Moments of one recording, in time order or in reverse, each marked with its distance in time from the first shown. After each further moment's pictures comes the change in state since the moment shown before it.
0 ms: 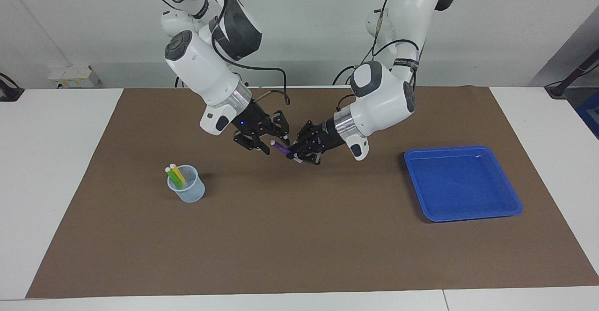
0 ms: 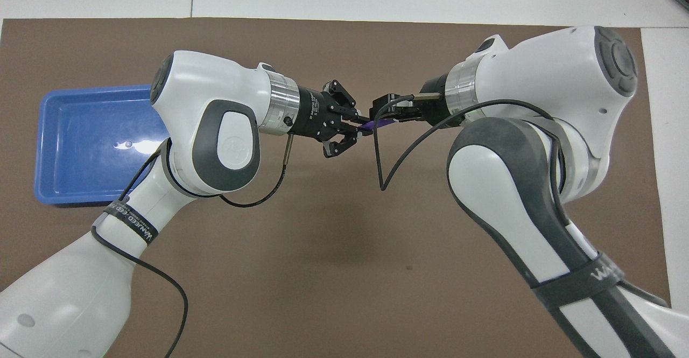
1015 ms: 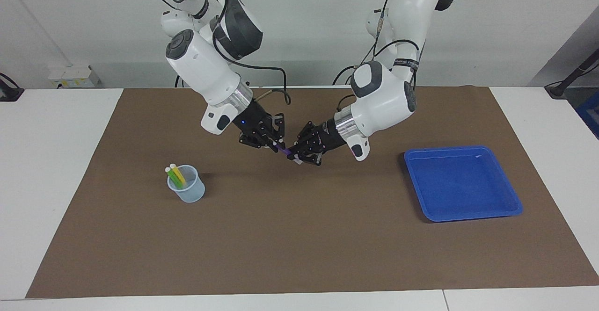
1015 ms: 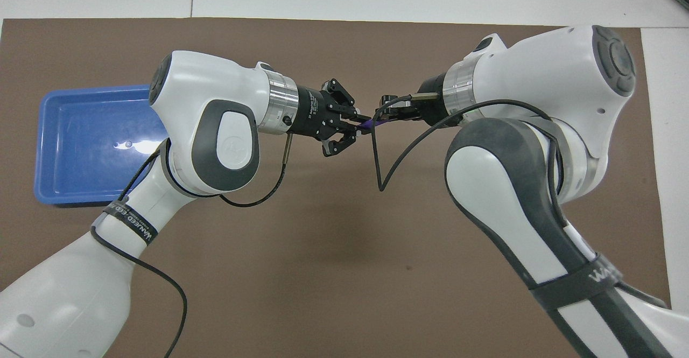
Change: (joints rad) left arm 0.000 -0.001 0.002 -0.001 0.000 0.007 0.000; right arm 0.005 0.002 0.000 0.006 -0.003 0.001 0.000
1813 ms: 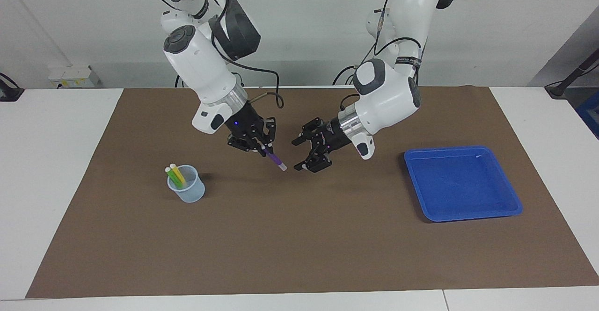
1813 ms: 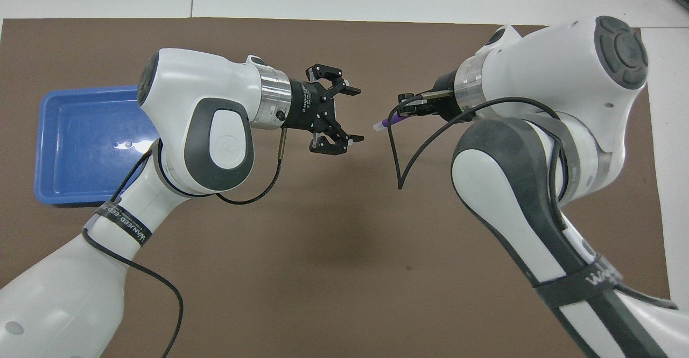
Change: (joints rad) left arm 0.003 -0.022 0.012 0.004 0.001 0.039 0.000; right arm -0.023 -0.003 -0.012 0.025 -0.180 -0.055 -0.003
